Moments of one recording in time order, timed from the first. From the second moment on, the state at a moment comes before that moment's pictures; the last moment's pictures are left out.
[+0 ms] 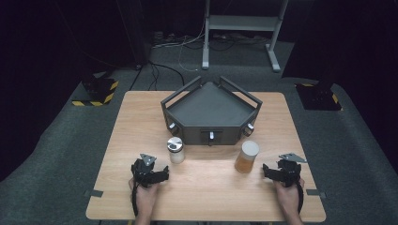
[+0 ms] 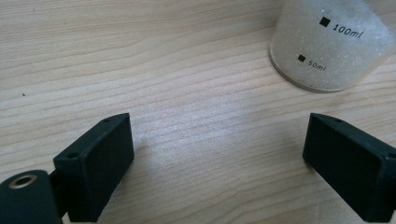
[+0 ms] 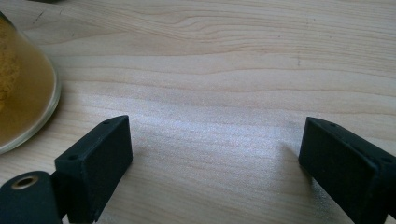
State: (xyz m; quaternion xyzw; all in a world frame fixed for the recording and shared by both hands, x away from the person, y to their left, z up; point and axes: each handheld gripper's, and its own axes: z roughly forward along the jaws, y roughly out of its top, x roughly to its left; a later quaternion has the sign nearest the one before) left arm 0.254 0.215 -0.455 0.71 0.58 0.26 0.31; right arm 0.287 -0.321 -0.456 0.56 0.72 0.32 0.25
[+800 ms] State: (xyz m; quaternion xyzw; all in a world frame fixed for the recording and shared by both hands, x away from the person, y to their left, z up) left arm 0.260 0.219 -0.452 0.73 0.56 0.25 0.30; right arm 0.287 -0.321 -0.456 0.56 0.72 0.32 0.25
